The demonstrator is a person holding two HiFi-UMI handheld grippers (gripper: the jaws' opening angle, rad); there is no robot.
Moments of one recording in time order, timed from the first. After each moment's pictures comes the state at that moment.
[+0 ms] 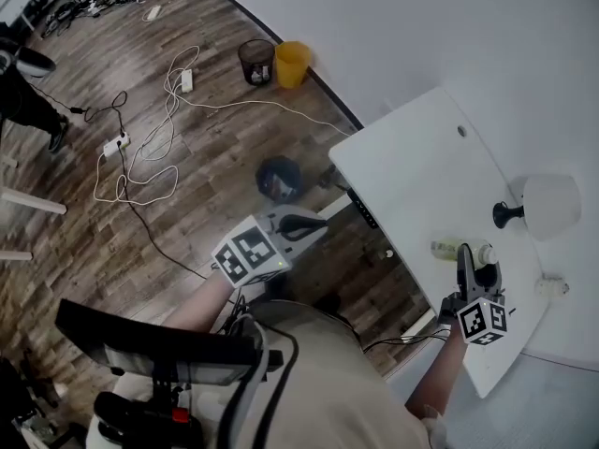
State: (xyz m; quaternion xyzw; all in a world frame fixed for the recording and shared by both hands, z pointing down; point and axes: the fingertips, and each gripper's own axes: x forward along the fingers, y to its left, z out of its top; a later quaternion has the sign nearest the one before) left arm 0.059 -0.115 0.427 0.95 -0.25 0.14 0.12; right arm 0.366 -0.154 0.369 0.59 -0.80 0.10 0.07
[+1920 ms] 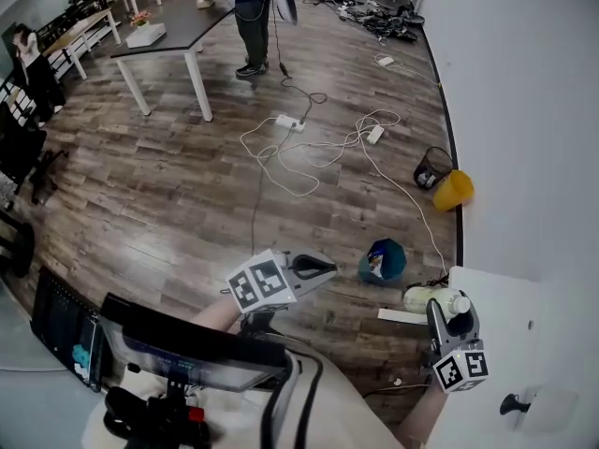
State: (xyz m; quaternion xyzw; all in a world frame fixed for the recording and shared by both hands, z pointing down) left arm -0.145 0.117 0.387 0.80 -0.57 0.13 0.13; right arm 0.008 -0.051 0.347 0.13 -0.98 0.07 0.10
